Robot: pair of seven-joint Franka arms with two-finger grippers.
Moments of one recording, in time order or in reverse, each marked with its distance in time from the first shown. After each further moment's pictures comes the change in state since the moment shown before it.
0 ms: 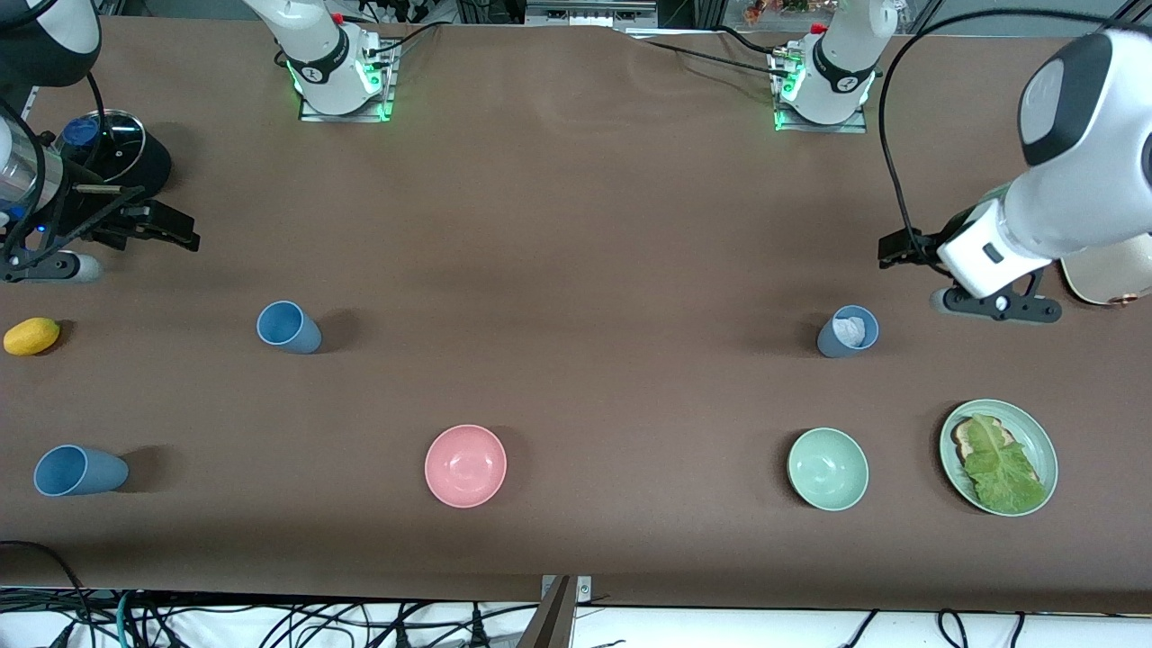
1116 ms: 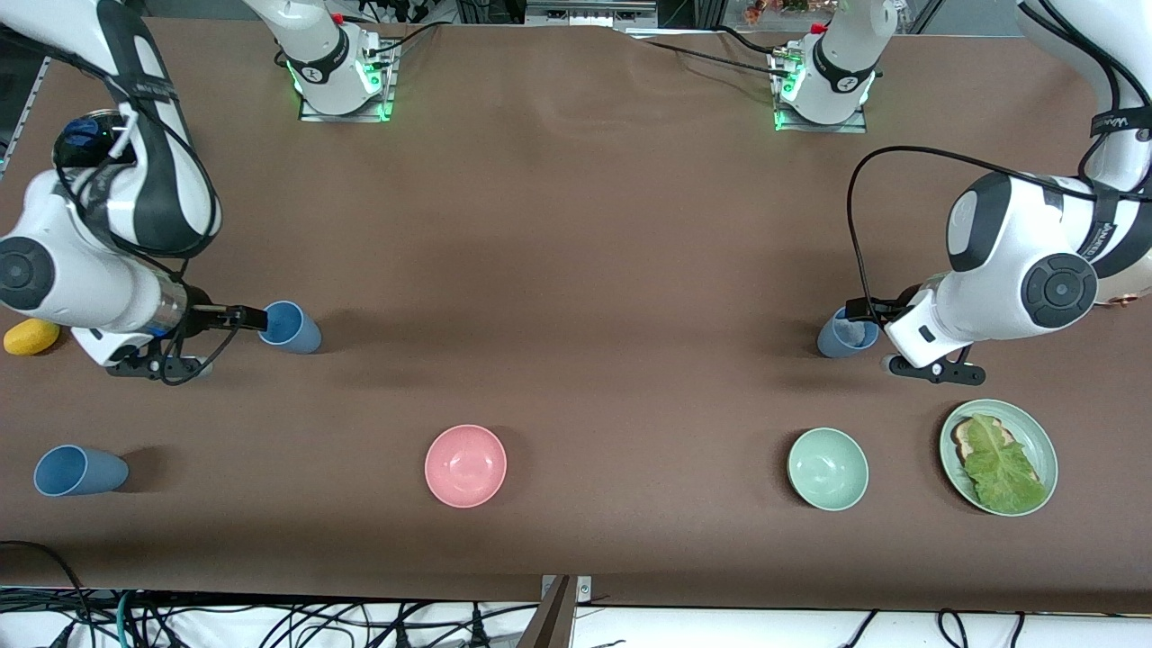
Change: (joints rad) left arm 0.025 0.180 -0.003 -0.113 0.066 0.269 0.007; right arm -0.008 0.265 -0.033 -0.230 -0.055 0.458 -0.011
